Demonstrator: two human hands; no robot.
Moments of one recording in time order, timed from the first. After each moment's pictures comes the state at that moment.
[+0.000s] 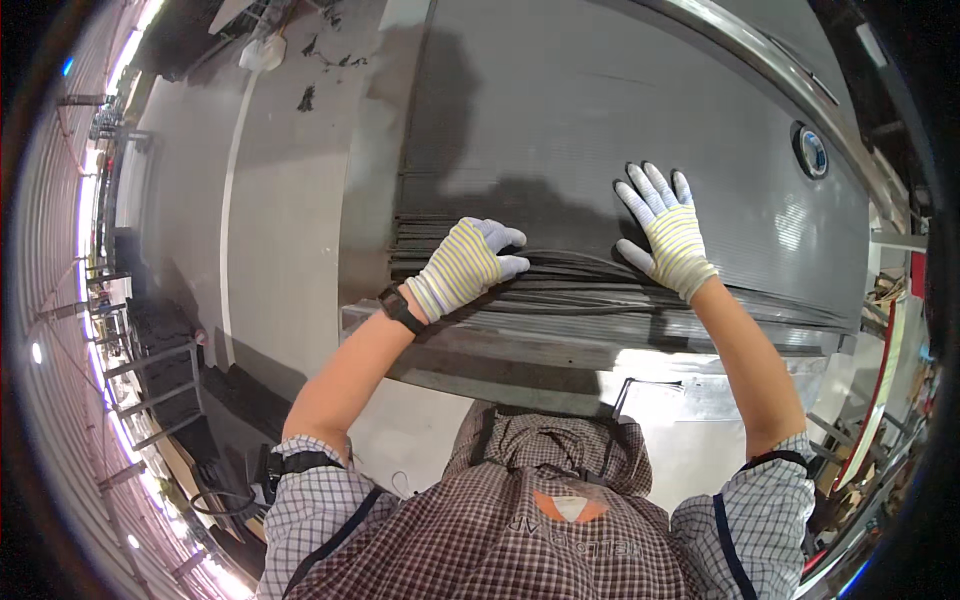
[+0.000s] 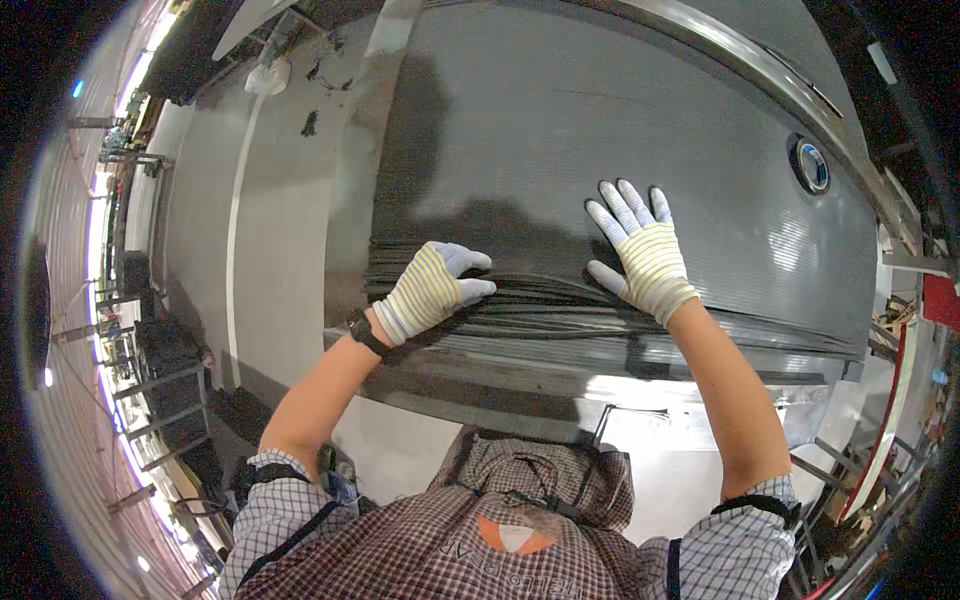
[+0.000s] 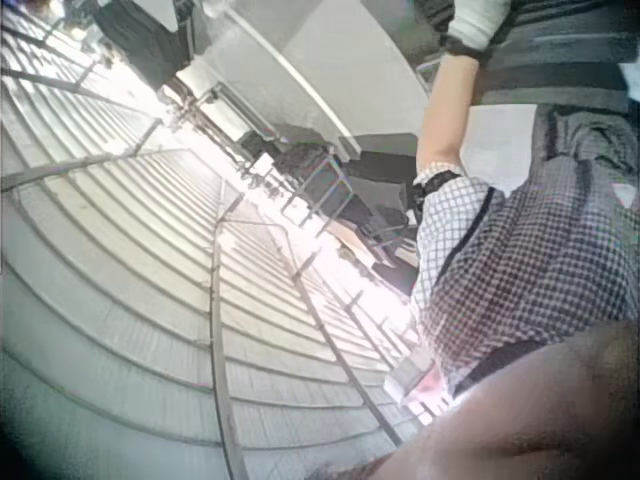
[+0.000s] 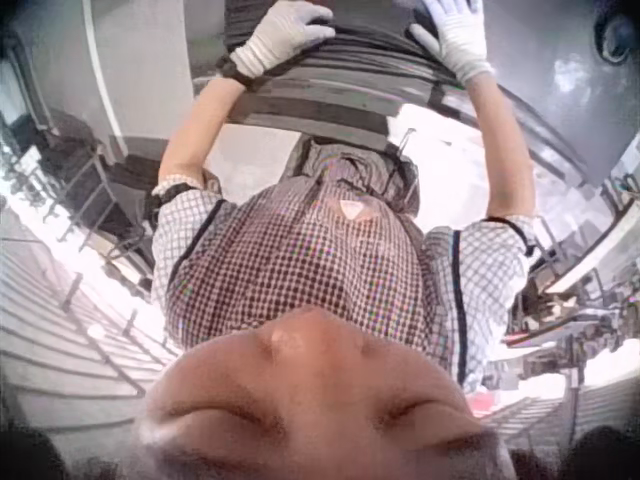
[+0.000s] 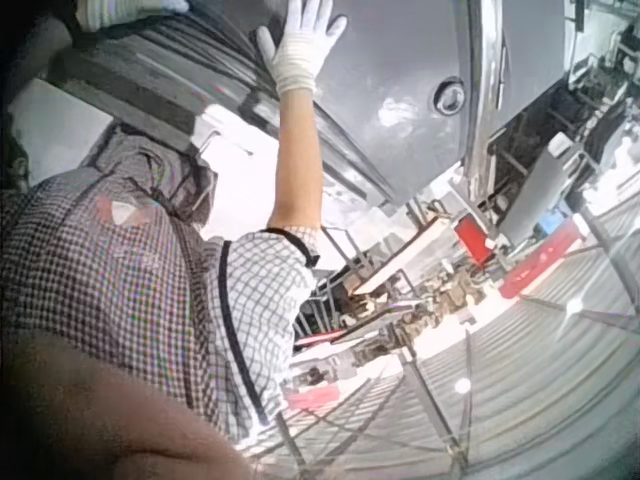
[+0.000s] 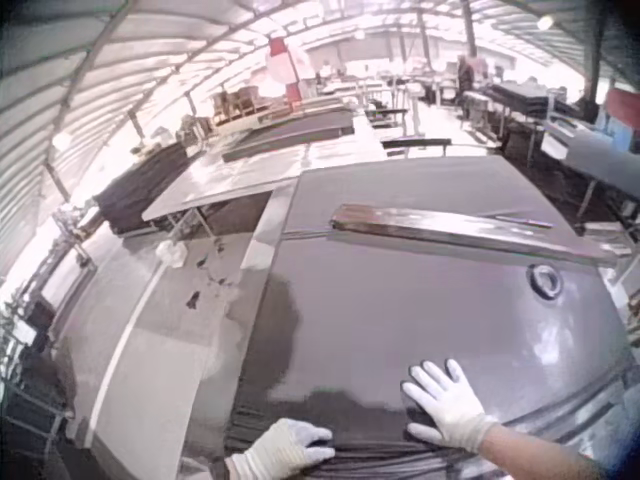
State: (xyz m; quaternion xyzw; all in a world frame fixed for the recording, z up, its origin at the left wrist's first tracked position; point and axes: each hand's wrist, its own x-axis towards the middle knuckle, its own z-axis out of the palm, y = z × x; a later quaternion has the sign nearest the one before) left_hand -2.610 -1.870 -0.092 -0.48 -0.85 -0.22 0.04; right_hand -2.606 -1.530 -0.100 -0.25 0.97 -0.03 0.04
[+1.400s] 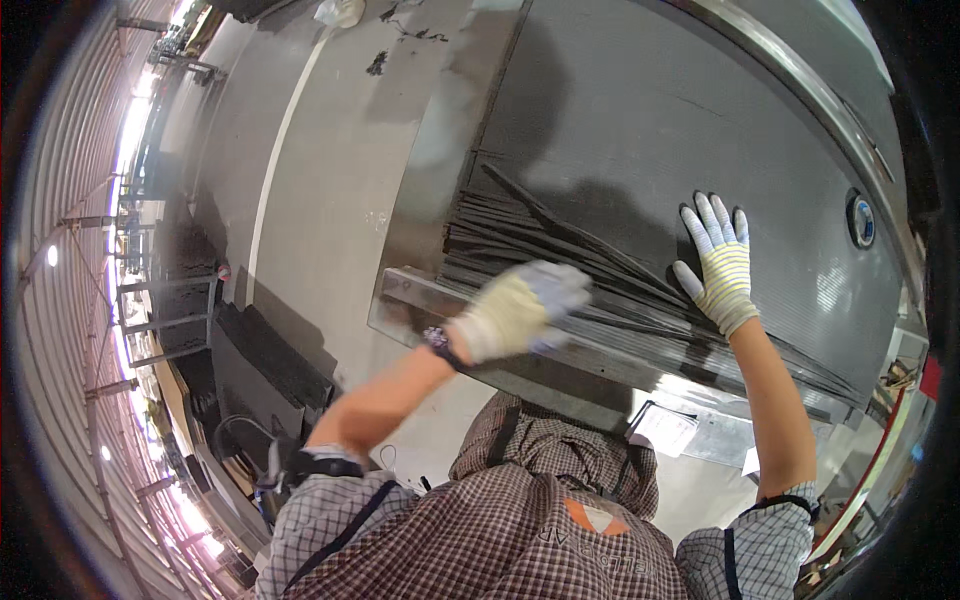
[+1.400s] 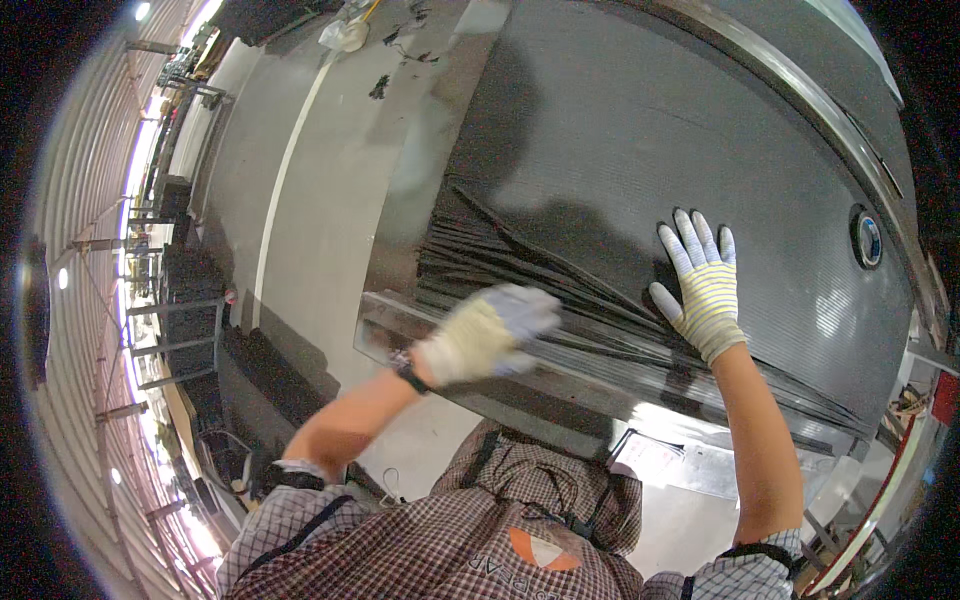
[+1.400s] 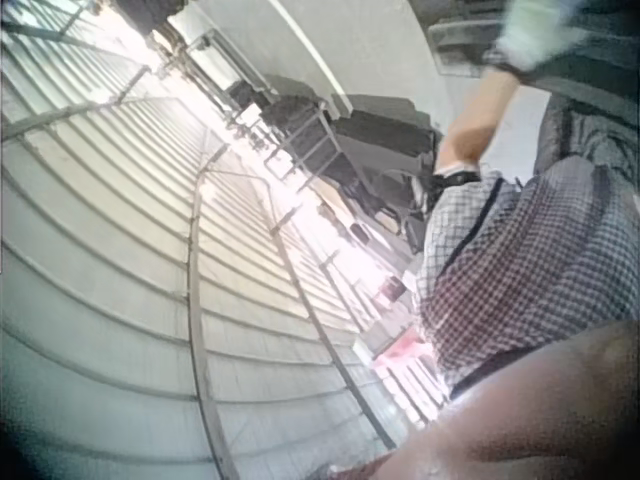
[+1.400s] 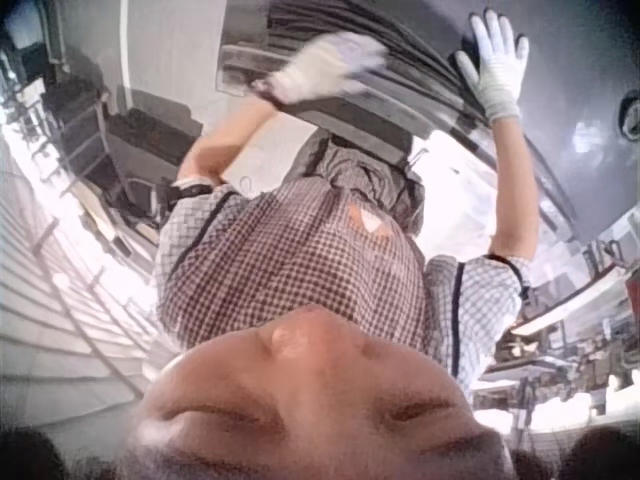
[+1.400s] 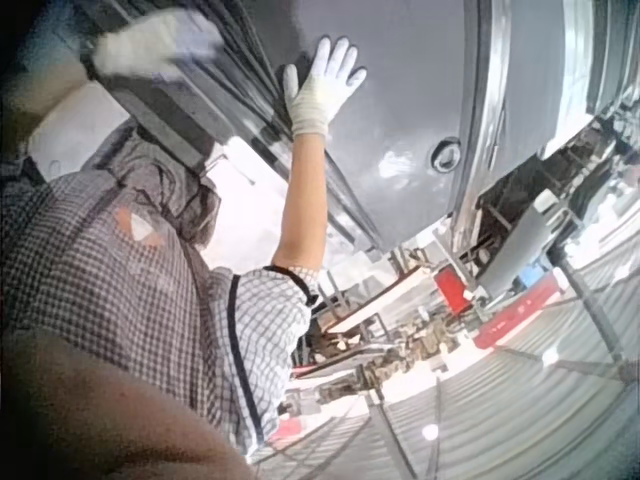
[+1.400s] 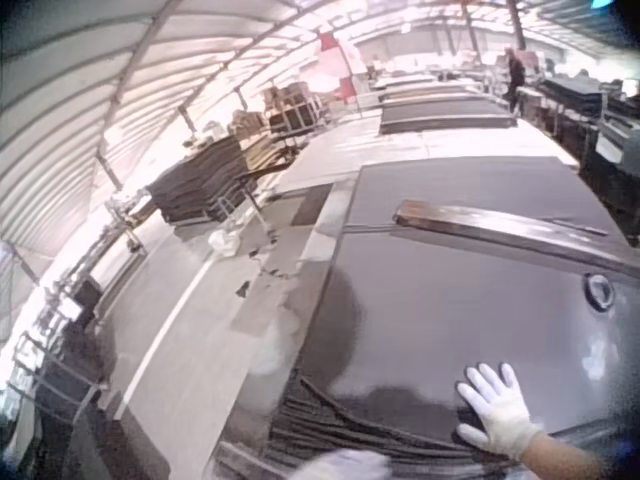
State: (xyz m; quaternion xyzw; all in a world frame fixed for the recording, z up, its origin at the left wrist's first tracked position) left_hand -2.532 -1.872 -0.083 -0.40 -0.88 -0.23 -0.09; right_hand -2.607 -1.532 -0.100 -0.25 0.97 -0.04 0.05
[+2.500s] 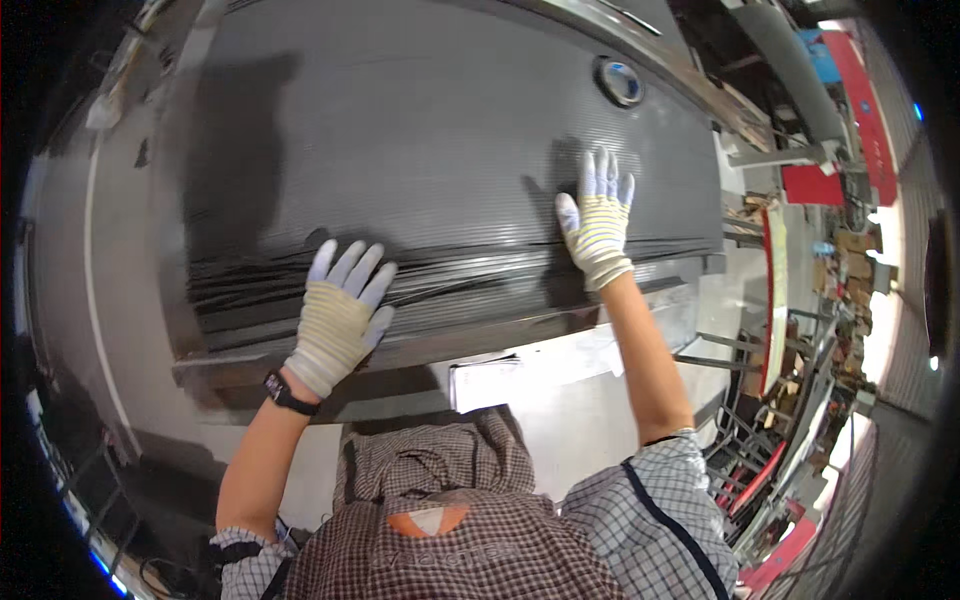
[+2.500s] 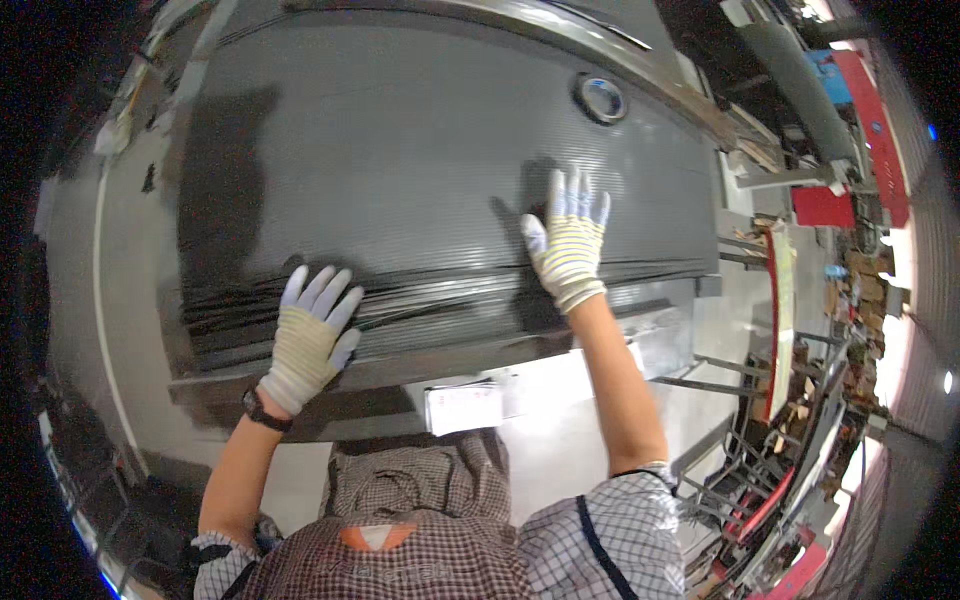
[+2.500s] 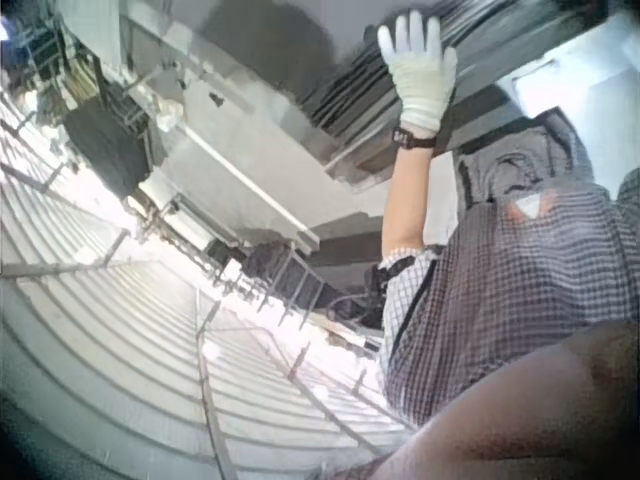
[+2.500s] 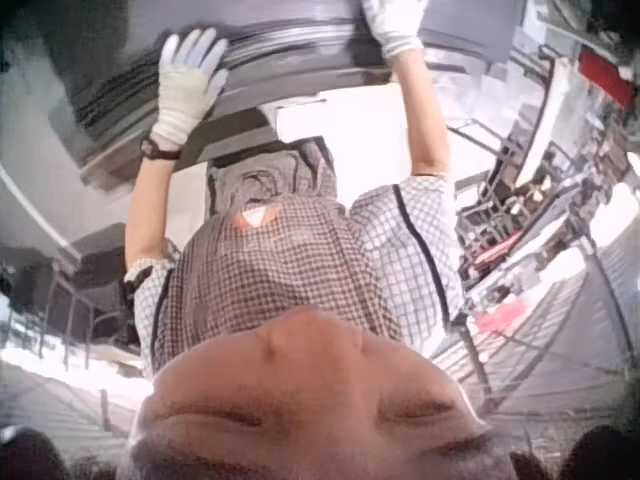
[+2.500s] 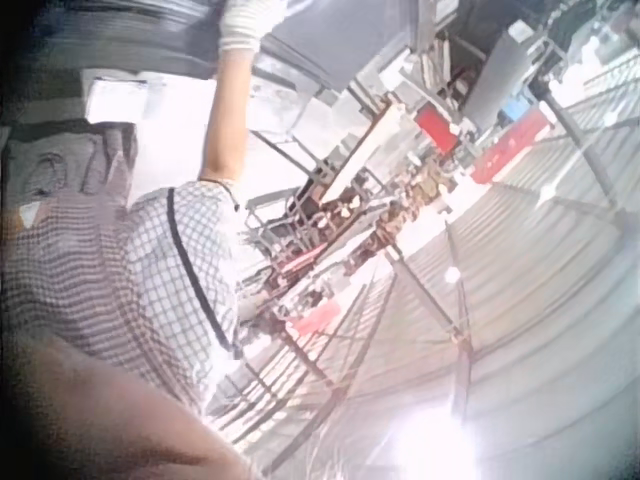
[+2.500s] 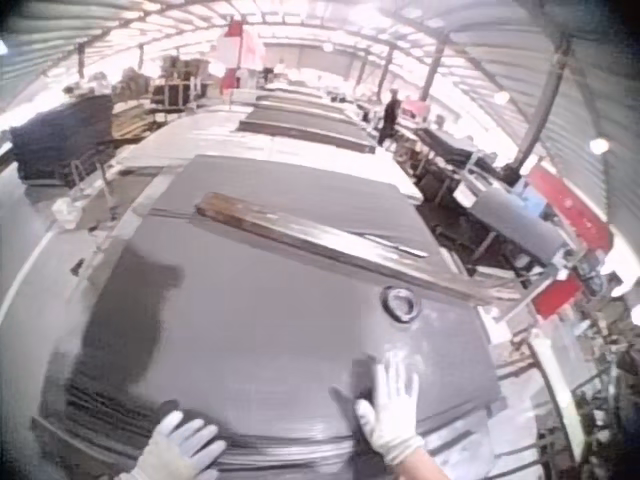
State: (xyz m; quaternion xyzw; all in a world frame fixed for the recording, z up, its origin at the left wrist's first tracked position) left_hand -2.540 -1.753 -0.073 -0.41 -0.89 -0.18 -0.04; right_hand -2.528 -1.353 -0.116 0.03 0.99 -0.02 -0.11
